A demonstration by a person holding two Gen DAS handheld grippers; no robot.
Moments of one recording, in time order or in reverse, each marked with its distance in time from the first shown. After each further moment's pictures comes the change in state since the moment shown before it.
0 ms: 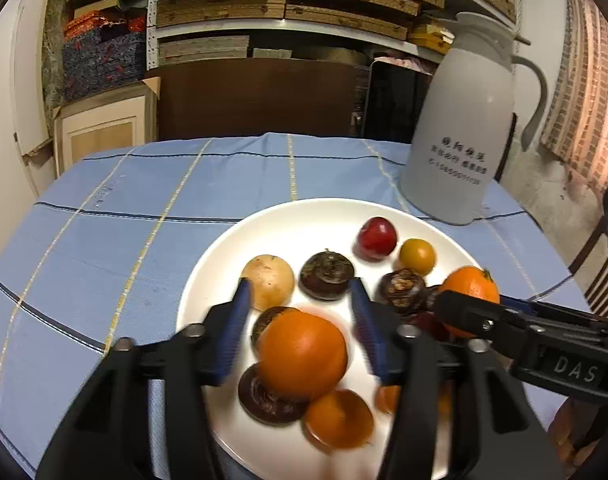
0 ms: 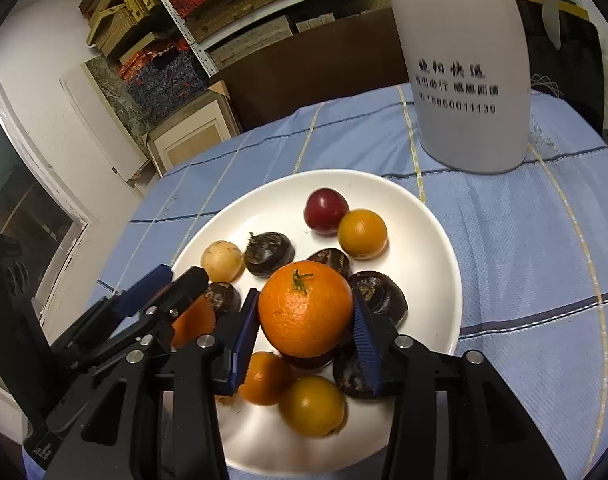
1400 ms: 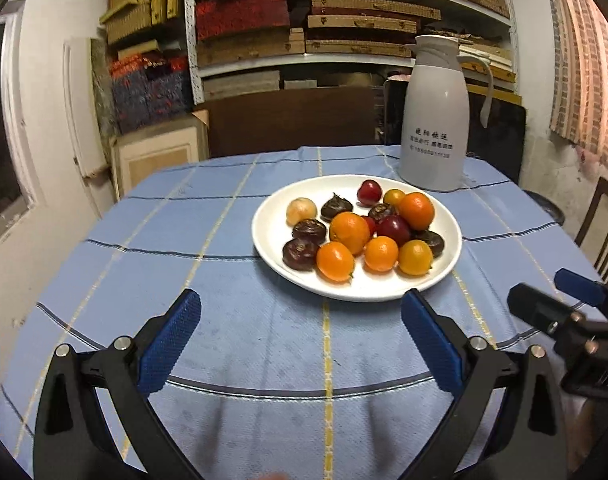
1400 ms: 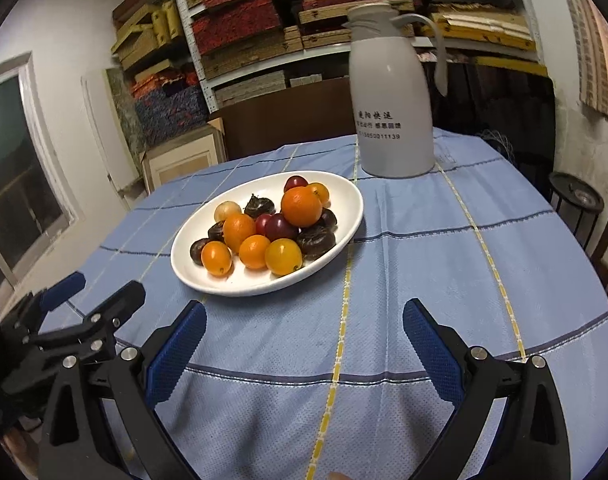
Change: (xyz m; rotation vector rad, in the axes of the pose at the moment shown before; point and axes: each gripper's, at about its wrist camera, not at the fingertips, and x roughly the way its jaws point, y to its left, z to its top) left arm -0.159 -0.034 -0.100 0.056 -0.108 0.175; right arm -0.133 0.003 -0.131 -0.092 -0.220 -0.134
